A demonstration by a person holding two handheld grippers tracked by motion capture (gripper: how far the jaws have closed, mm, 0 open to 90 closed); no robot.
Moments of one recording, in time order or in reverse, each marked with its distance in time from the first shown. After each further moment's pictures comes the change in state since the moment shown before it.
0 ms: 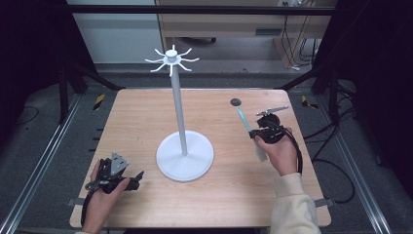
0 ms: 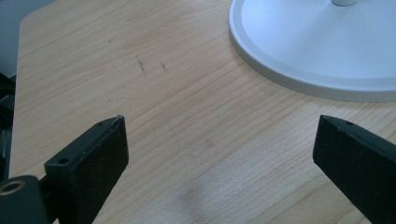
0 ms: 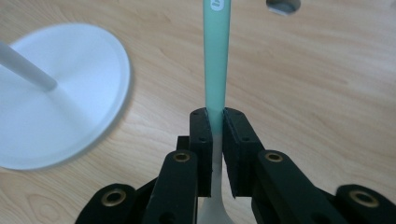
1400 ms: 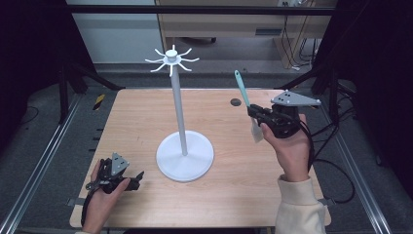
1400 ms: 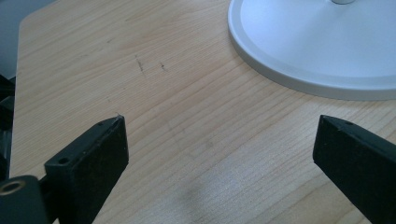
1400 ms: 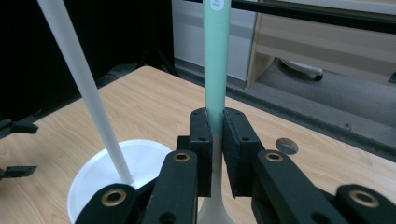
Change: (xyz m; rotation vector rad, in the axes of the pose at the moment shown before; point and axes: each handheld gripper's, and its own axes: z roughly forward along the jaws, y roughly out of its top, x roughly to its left) left arm -0.001 0.000 0.000 0.004 0.000 0.007; right arm 0.045 0.031 -0.109 -0.462 0.083 -0.123
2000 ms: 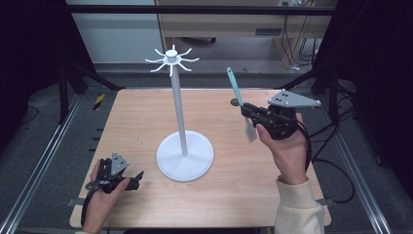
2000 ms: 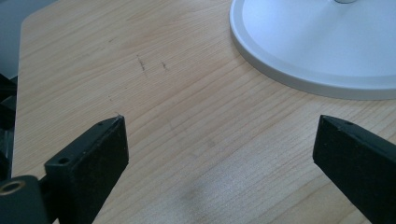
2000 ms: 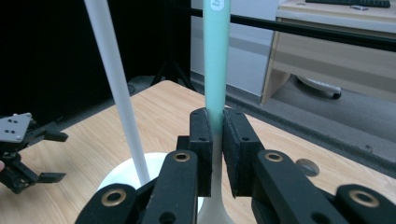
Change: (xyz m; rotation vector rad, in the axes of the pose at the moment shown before) left arm 0.001 0.000 0.000 0.002 0.004 0.000; right arm 0.018 0.011 -0.006 -0.062 0.068 -0.029
